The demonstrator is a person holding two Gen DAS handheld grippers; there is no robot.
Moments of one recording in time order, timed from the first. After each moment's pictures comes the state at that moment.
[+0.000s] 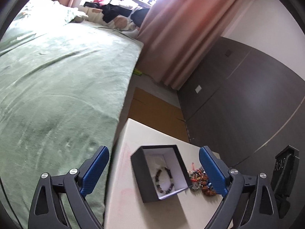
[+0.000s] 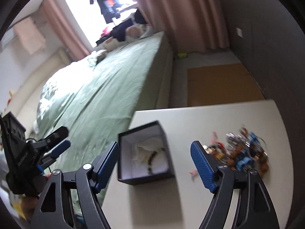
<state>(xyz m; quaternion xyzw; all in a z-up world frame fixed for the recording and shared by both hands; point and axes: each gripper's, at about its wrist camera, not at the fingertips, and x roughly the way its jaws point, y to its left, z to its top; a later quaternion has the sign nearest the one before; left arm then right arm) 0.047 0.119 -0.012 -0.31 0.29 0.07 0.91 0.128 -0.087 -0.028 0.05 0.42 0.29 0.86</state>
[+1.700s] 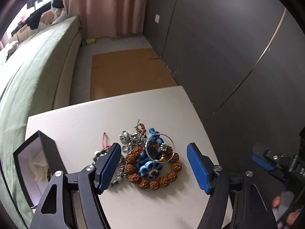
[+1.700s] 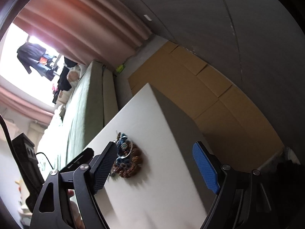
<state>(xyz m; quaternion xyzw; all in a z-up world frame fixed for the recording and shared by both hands) 0.226 -0.160 -0.042 -0.07 0.50 -0.03 0.86 0.177 -0.355 -0.081 0.28 0.47 0.13 0.82</state>
